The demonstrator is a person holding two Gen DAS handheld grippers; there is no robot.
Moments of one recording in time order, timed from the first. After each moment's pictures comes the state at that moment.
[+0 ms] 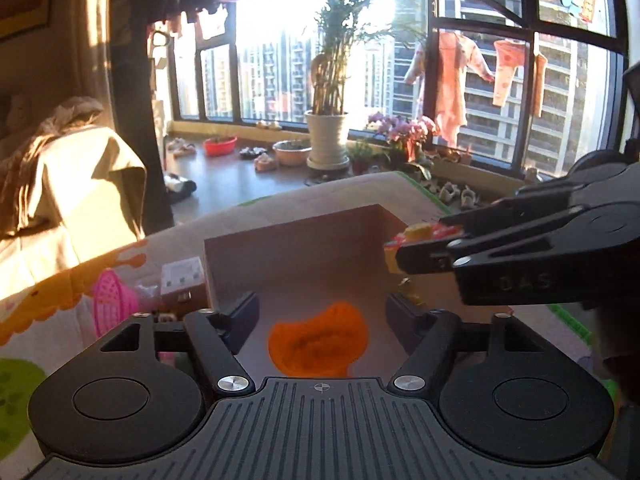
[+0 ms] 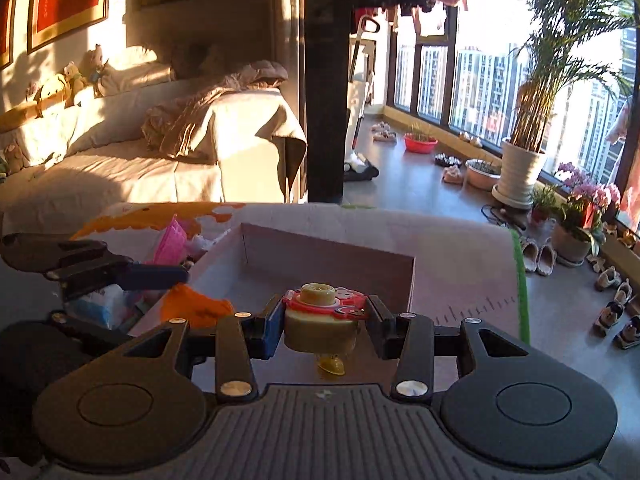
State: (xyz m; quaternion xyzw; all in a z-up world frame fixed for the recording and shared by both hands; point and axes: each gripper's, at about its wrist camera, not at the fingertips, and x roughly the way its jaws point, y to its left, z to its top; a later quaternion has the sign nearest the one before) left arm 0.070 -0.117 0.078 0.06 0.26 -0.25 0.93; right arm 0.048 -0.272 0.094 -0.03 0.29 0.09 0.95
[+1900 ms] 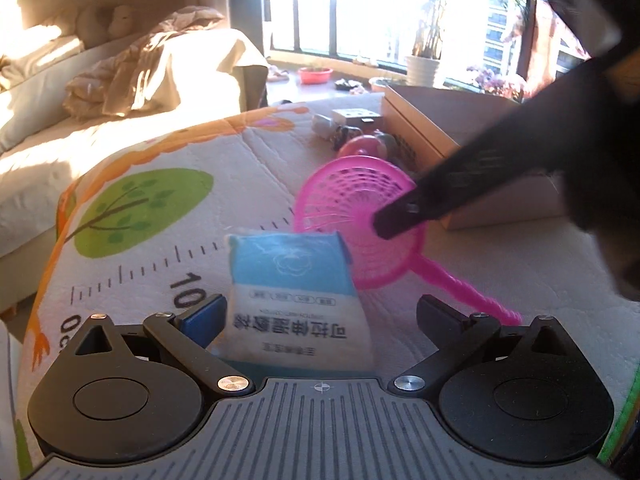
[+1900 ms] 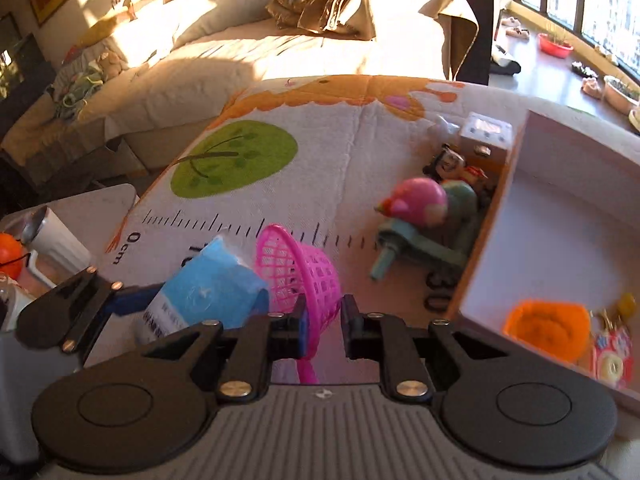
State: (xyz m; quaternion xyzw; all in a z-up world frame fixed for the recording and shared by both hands) left arm -0.008 0.026 0.027 0.05 0.35 -0.11 0.93; right arm 0.049 -0.104 0.060 -0.02 0.46 0.27 0.85
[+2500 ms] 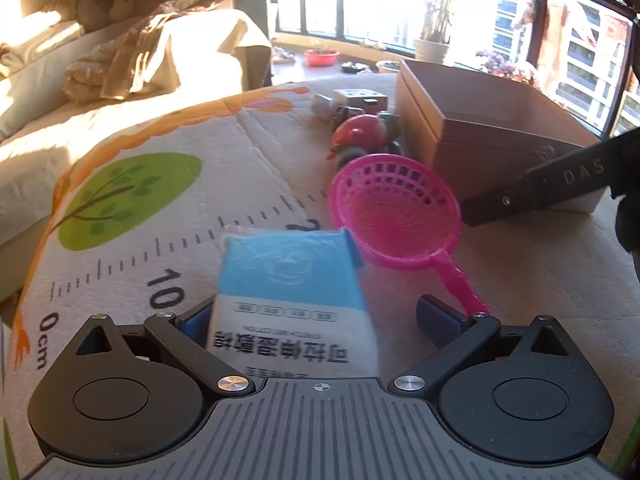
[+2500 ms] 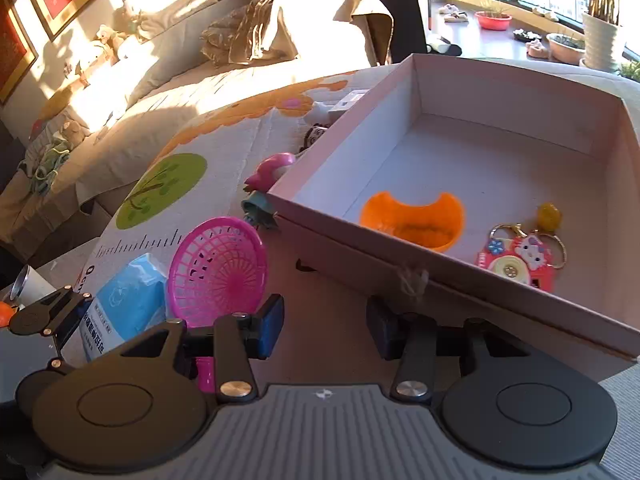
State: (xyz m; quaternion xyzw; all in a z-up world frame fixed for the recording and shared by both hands) left arm 0.012 0.016 0.016 0.05 0.38 -0.09 0.92; right arm 0.056 -0.181 0.027 0.06 0.44 0.21 0.87
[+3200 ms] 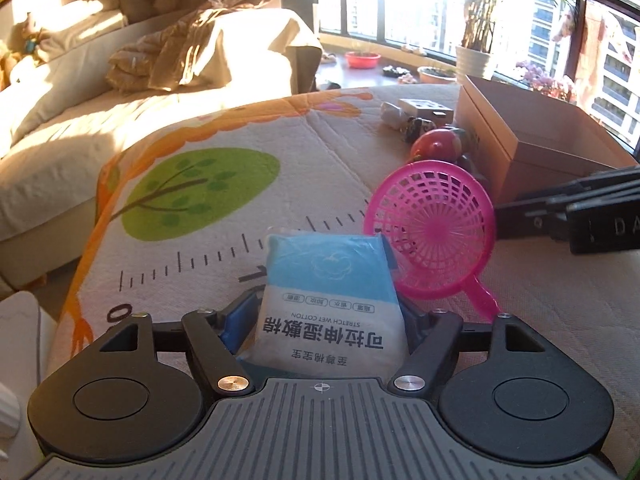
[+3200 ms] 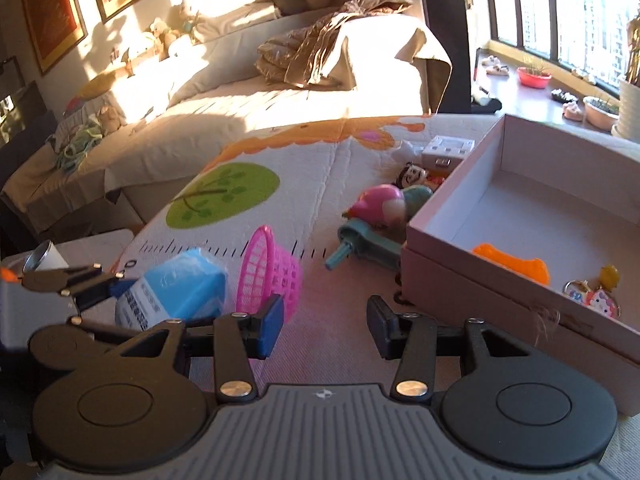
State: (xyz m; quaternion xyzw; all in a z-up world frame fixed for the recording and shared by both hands) left arm 0.007 0.057 0.030 0.04 0.38 -0.04 0.92; right arm 0.027 -0.128 0.046 0.01 0.37 0.25 0.90
